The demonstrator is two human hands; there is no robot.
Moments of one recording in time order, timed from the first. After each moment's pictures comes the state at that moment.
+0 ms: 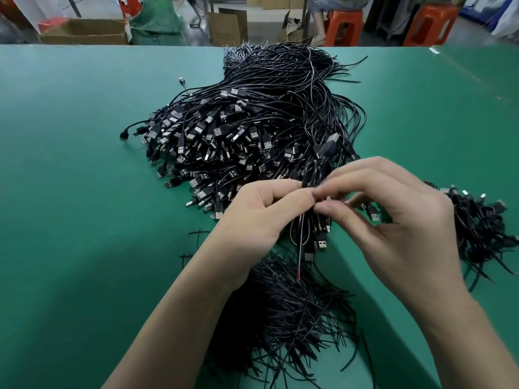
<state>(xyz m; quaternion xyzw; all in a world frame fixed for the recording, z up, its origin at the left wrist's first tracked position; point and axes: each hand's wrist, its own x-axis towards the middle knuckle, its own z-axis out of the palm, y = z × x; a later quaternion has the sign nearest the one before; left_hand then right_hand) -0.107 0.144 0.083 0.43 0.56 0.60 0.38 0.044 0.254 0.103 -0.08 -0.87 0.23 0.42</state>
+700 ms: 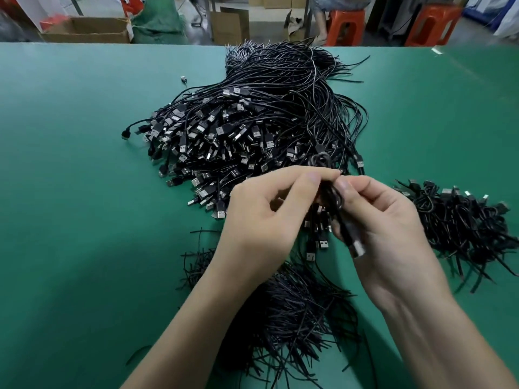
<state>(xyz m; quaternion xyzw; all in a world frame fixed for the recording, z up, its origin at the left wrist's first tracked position) -0.090 0.145 0.089 0.47 0.60 0.63 0.15 0.025 0.232 0.091 -0.28 -0.50 0.74 0.36</state>
